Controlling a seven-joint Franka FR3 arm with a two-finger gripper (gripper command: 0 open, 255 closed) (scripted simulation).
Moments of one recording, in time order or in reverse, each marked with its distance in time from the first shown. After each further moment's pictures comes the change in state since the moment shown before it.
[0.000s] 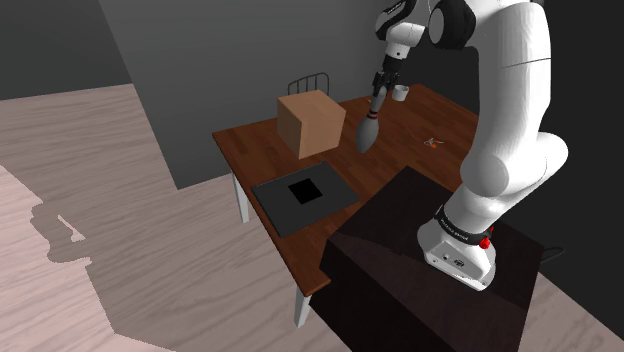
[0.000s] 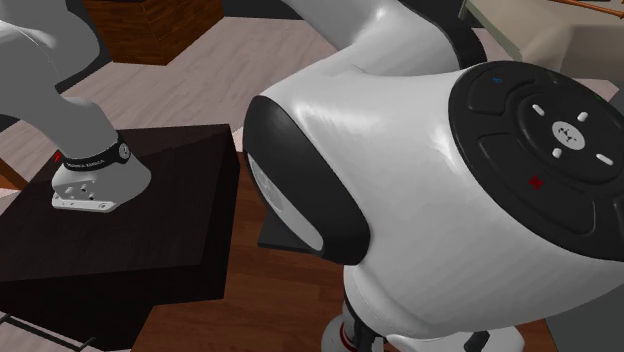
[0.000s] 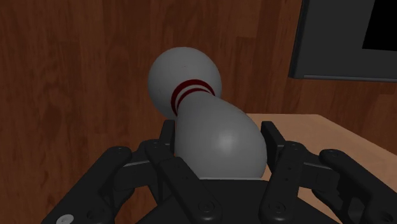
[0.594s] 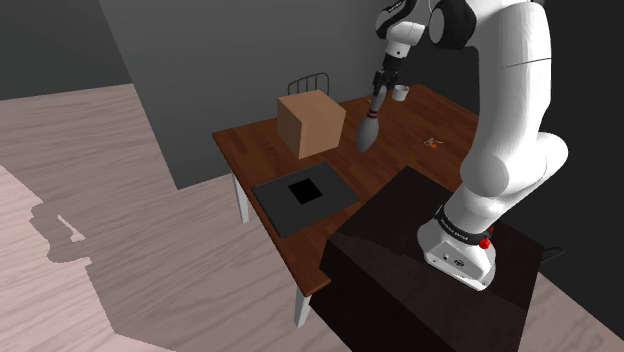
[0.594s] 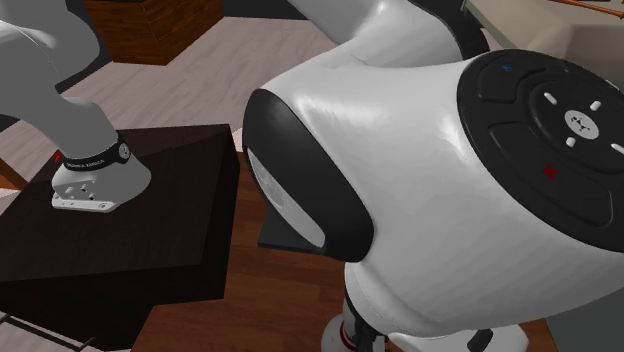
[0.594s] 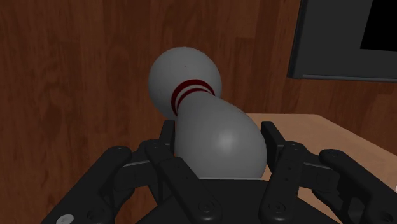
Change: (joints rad) arm 0.000 -0.003 -0.001 0.007 -0.003 -0.011 0.003
